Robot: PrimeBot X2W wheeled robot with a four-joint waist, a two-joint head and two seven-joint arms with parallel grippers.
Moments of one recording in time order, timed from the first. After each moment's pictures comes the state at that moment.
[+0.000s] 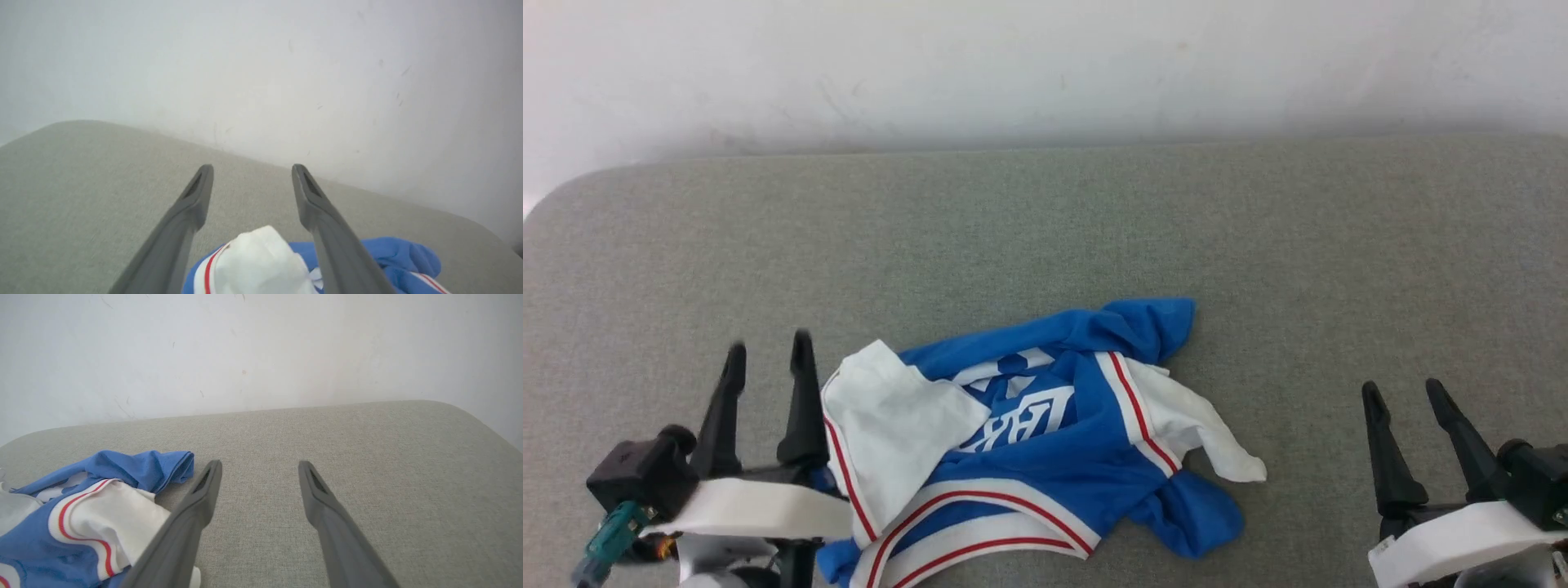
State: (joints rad) left arm 0.04 0.18 -0.05 -0.16 -0.46 0.13 -0.11; right arm 0.14 -0.05 -0.08 -0.15 0.20 0.13 -0.01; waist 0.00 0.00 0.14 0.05
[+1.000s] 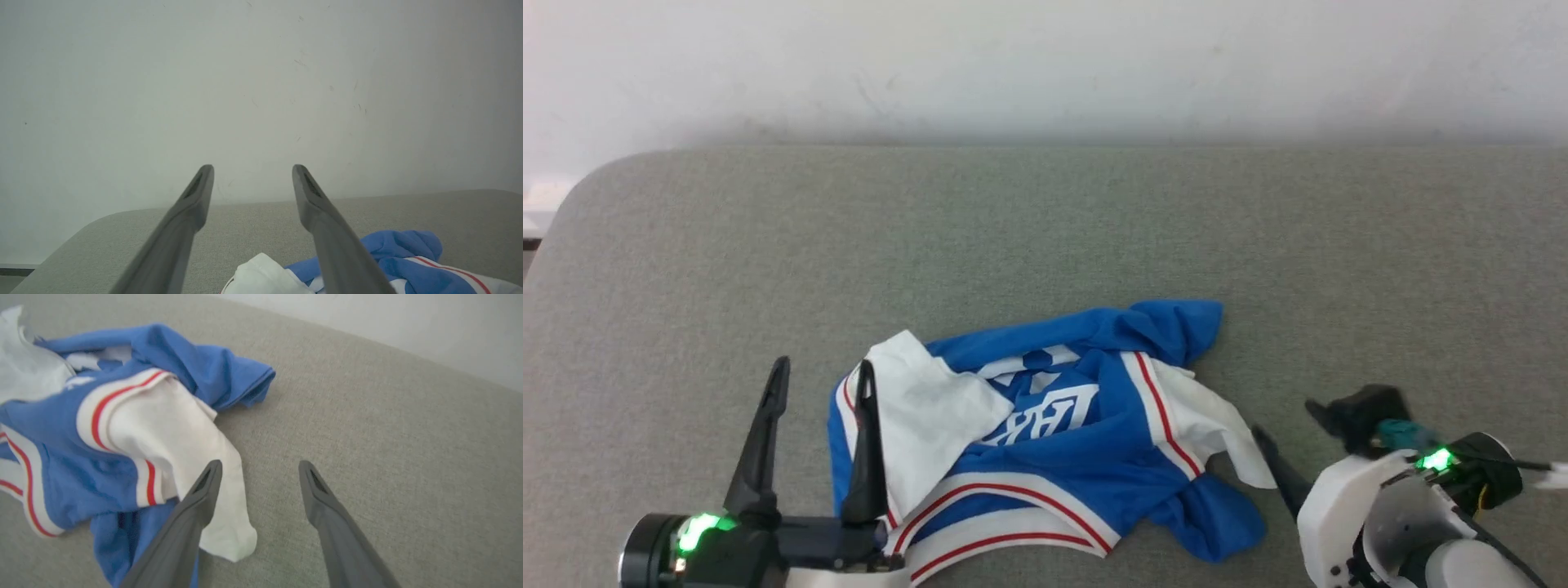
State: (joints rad) left arm 0.17 0.17 -0.16 -0.35 -0.08 0.16 -0.26; right arm -0.02 -0.21 0.19 -0.04 0.15 0.13 0.36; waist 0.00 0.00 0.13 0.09
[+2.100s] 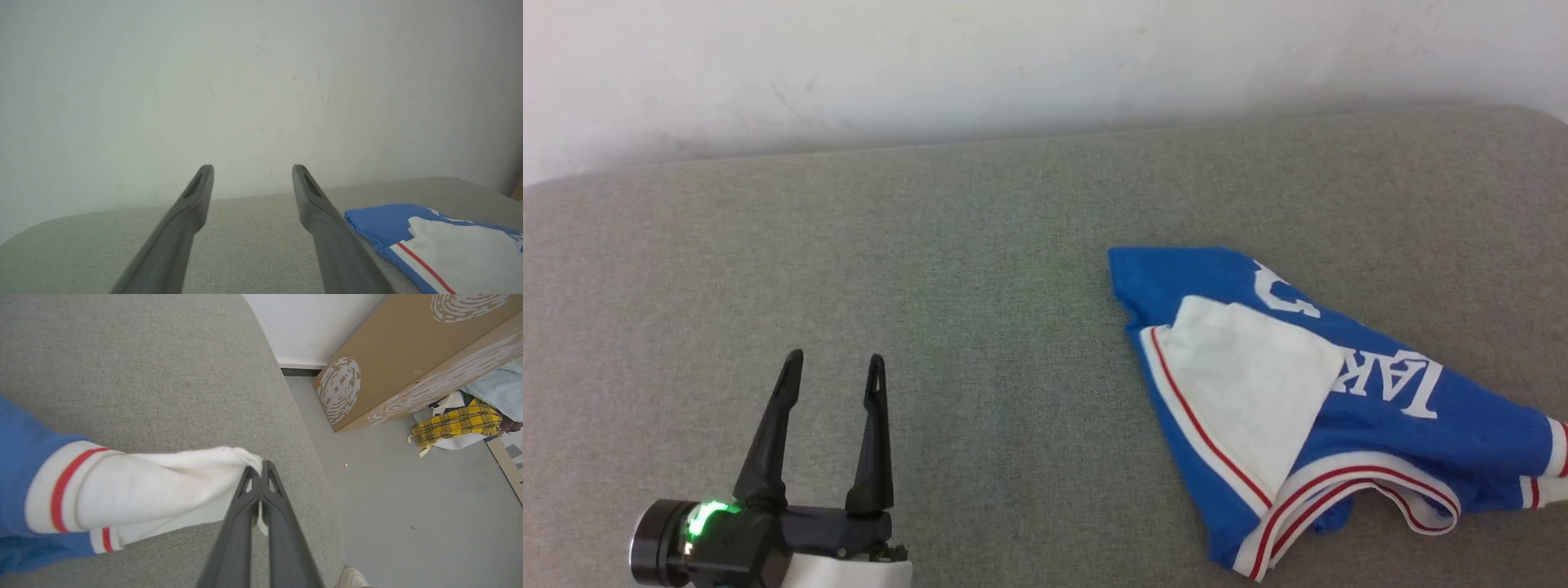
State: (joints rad) left arm 0.14 0.13 -0.13 -0.30 -0.08 0.08 -0.26; right arm 0.05 -0.32 -0.48 0.07 0.00 0.13 0.35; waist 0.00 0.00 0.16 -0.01
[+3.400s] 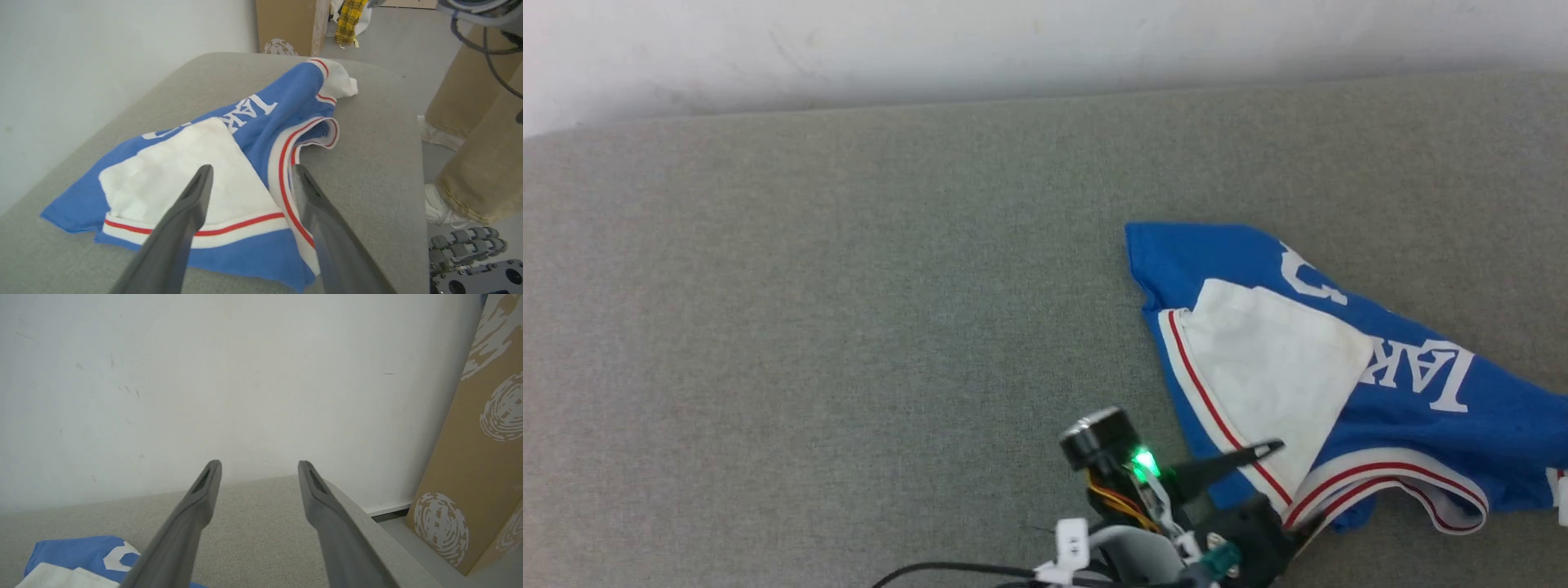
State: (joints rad) left arm -0.36 0.10 -0.92 0.02 -0.04 -0.12 0.18; right arm 0.06 -0.05 -0.40 -0.28 0.18 0.13 -0.16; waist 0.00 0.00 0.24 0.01
